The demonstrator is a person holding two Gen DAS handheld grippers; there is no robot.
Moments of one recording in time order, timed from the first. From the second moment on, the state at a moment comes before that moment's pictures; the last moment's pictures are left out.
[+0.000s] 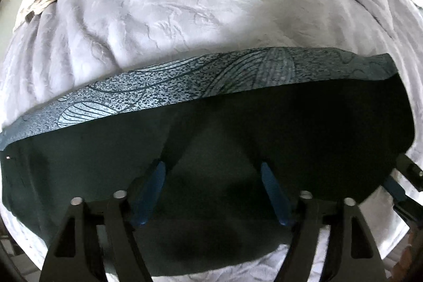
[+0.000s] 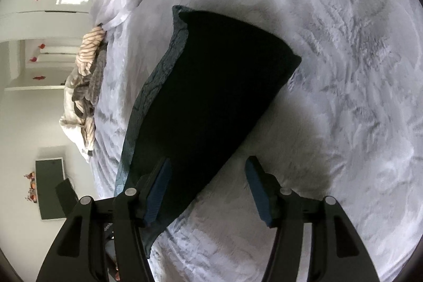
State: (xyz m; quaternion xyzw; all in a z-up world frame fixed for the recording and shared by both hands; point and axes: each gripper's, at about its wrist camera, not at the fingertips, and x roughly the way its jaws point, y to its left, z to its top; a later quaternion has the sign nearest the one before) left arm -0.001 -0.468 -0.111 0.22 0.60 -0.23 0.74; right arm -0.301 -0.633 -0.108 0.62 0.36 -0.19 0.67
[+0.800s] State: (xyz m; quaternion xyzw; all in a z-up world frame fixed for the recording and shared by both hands) left arm 0.009 -0.526 -0.137 0.25 0.55 -0.23 0.76; right arm -0.234 -0.628 -0.041 0.53 0.31 -0.13 0.78
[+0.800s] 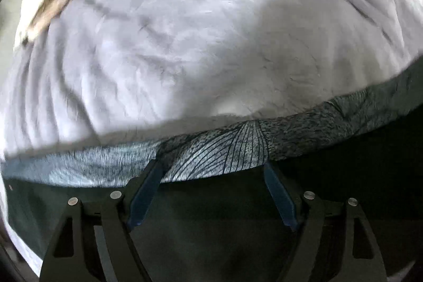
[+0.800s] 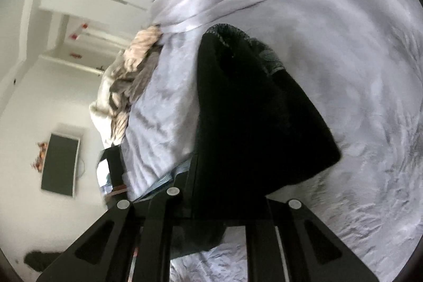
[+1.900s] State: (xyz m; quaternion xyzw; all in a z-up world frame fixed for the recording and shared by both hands) left arm 0.091 -0.184 -0.073 0.11 0.60 -0.19 0.77; right arm -0.057 -0.238 -0.050 -0.15 0.56 -0.16 0.80
